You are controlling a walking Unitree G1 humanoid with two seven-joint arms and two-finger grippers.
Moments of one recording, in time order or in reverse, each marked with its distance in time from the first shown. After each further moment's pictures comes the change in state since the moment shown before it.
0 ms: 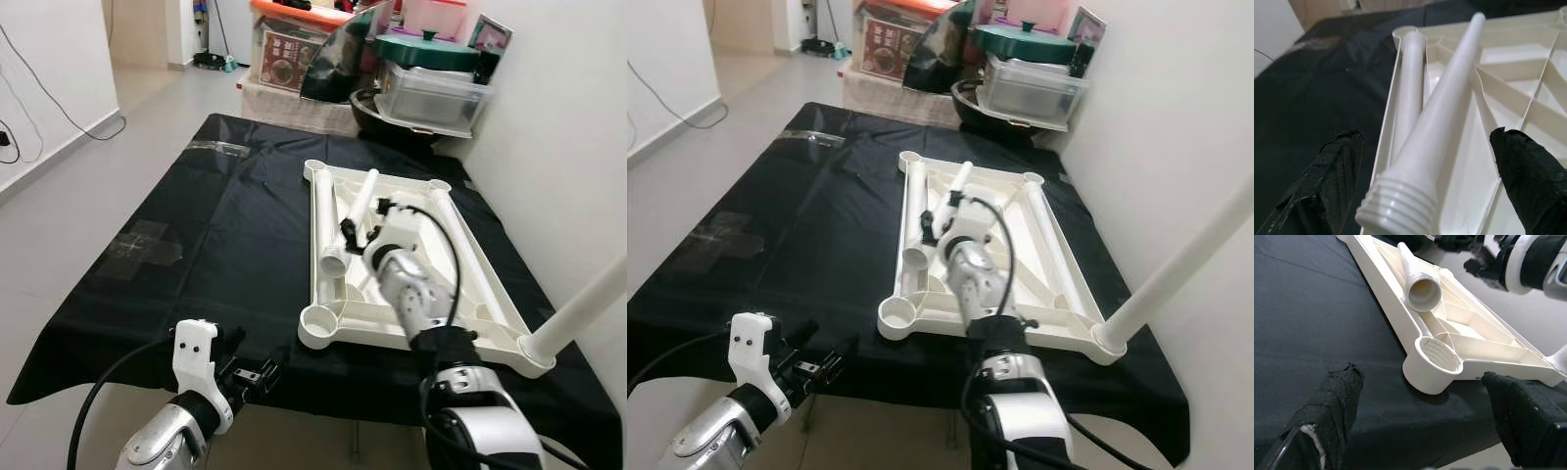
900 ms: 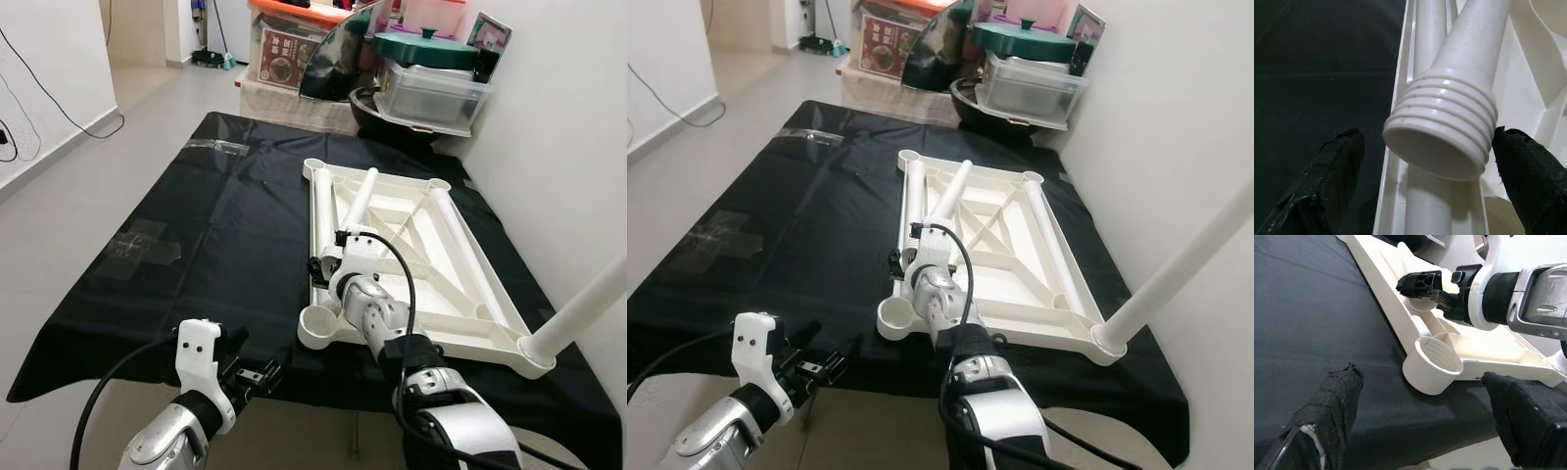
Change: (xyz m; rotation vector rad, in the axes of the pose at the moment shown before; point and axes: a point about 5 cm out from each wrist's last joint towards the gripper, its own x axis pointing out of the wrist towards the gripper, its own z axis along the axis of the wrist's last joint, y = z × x) left arm 0.001 -0.001 0.000 0.002 0.001 -0.003; right arm 0.005 0.022 -0.045 -0.029 0.184 -0.024
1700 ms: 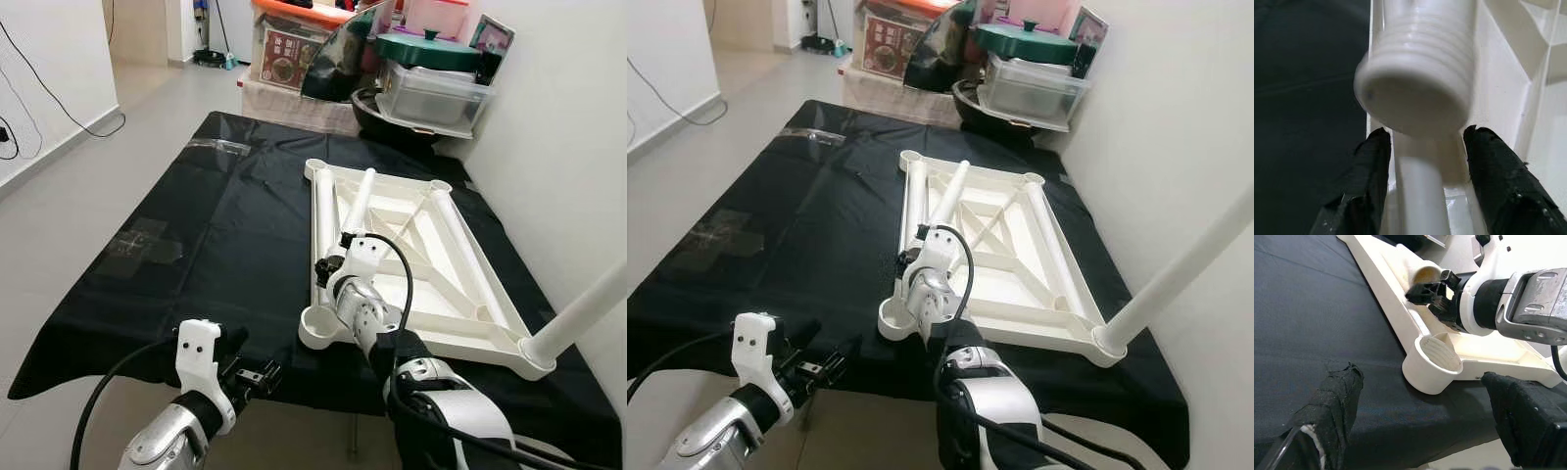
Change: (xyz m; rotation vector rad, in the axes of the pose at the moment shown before) left arm 0.000 0.000 0.000 0.000 0.001 0.002; right arm 0.005 0.001 -0.009 0.137 0.008 -0.073
